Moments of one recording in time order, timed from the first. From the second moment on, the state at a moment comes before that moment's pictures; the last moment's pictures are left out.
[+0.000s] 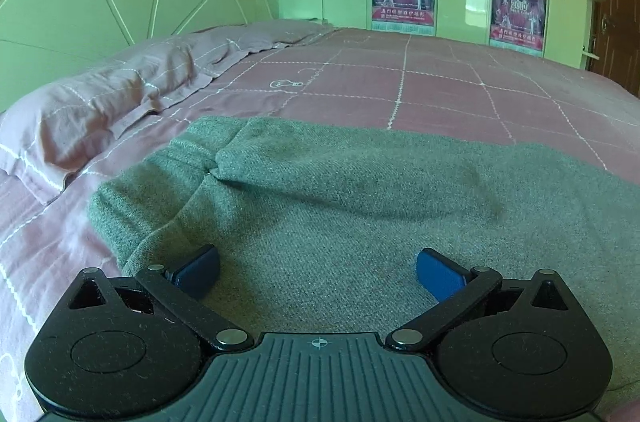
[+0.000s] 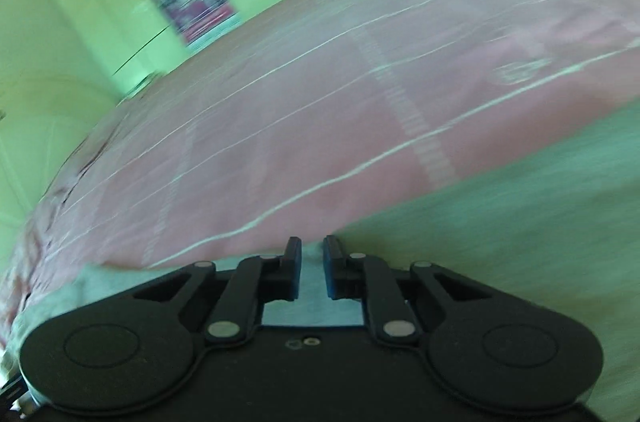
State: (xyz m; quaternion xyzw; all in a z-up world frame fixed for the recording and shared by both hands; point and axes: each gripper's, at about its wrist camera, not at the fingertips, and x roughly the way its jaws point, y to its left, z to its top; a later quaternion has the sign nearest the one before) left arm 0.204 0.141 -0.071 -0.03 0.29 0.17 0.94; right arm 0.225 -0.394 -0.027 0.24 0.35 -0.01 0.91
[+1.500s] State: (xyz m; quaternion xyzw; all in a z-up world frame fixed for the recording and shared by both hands) left arm 0.195 0.116 -0.057 -0.02 0.29 0.15 0.95; right arm 0.081 -0.549 -0.075 0.45 0.24 -0.09 0.85
